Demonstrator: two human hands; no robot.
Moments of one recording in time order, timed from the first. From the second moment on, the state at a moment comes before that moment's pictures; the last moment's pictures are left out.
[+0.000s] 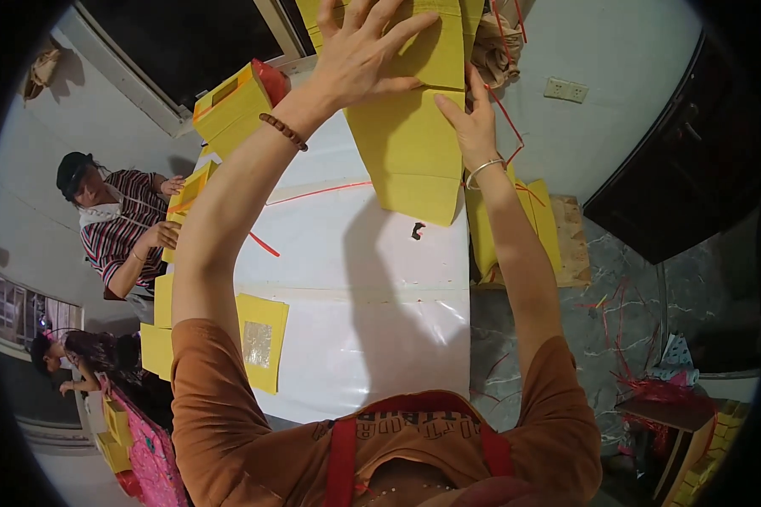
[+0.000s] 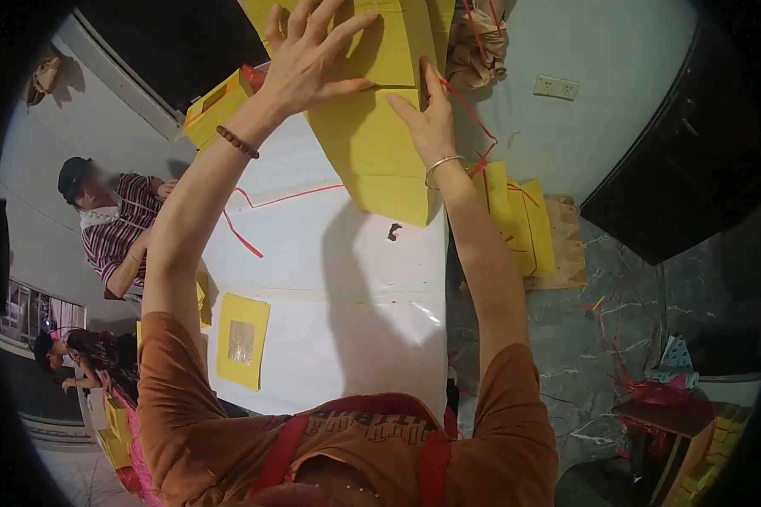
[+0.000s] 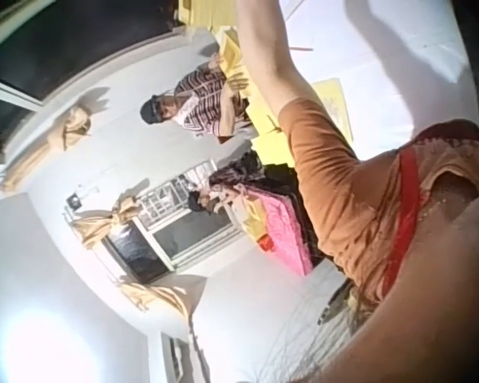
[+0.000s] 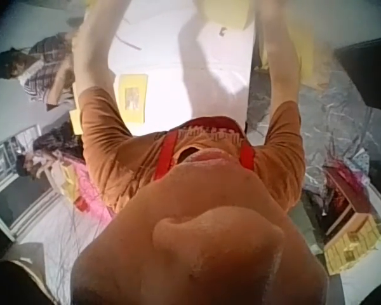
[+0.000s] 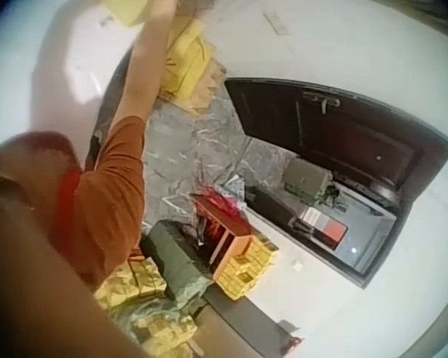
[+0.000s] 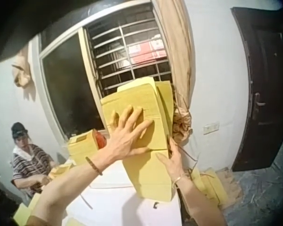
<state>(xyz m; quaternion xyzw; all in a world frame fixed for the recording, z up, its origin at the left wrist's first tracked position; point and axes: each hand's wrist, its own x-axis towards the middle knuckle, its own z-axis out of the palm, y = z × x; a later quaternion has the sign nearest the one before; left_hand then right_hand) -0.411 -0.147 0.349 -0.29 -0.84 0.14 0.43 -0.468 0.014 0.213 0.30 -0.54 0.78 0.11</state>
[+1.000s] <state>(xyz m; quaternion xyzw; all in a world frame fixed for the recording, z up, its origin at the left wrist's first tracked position) -0.410 -0.145 0.351 -0.27 -0.86 0.14 0.41 -0.466 0.012 0.214 0.30 -0.53 0.78 0.13</state>
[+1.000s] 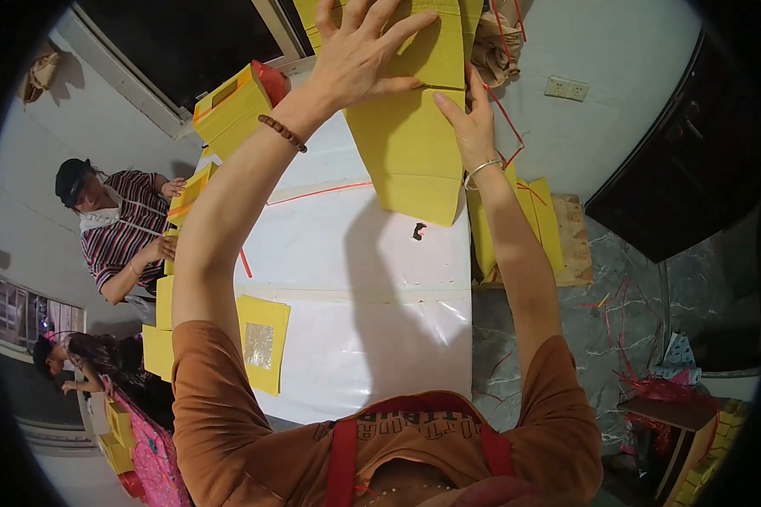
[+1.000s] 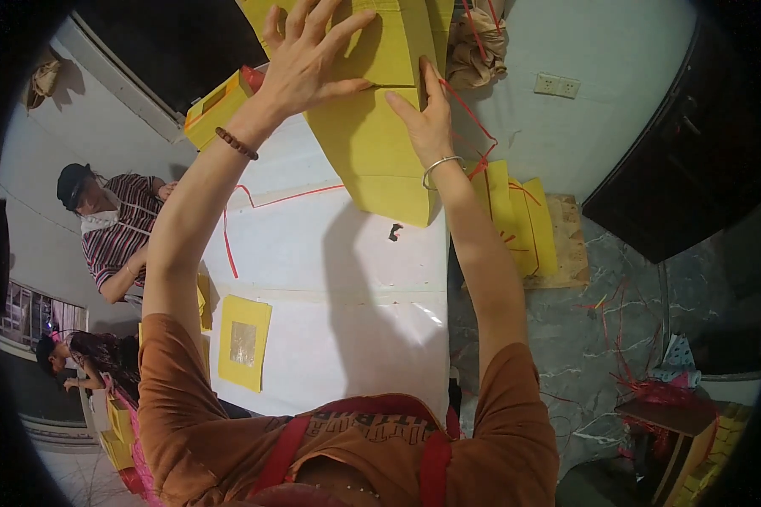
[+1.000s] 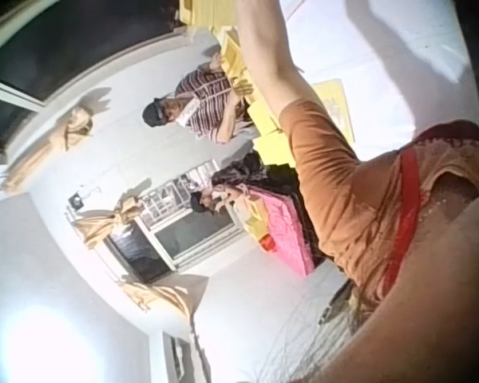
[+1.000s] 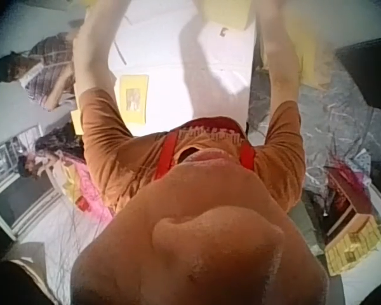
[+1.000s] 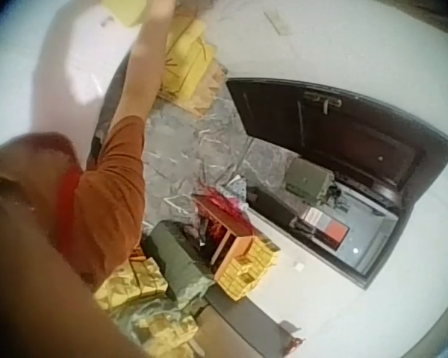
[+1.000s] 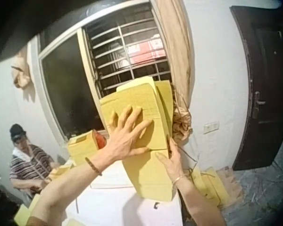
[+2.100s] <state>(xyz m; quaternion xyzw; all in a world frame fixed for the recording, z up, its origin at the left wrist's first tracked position) -0.440 -0.160 0.347 -0.39 -0.73 0.13 0.54 -0.465 0.007 0.212 0.30 -0.53 0.78 0.14</state>
